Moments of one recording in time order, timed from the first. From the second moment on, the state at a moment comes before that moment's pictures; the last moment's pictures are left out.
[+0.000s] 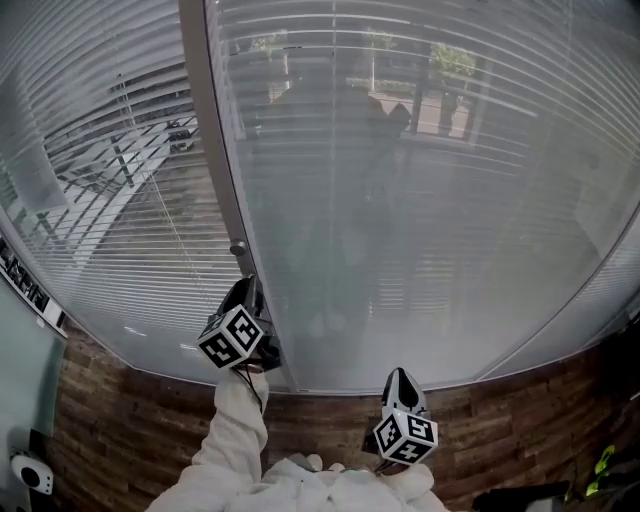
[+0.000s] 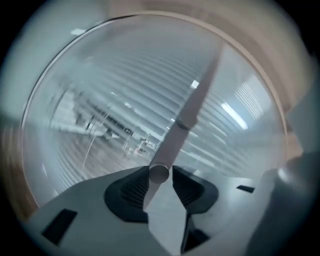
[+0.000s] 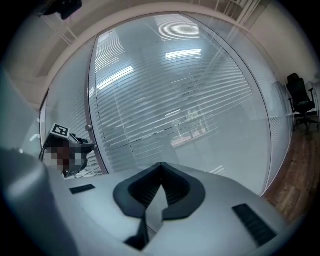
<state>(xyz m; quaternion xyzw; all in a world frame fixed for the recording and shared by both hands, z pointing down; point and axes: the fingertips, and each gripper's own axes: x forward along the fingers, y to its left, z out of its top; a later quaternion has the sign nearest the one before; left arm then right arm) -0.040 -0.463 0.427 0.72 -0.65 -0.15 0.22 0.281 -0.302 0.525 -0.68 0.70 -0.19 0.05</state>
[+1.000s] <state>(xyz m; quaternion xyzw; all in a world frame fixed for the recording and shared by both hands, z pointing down) -0.020 -0.468 0.440 0.56 -0.51 0.48 -0.43 0.274 -0.305 0.530 -0.68 0.70 -0.21 0.06</state>
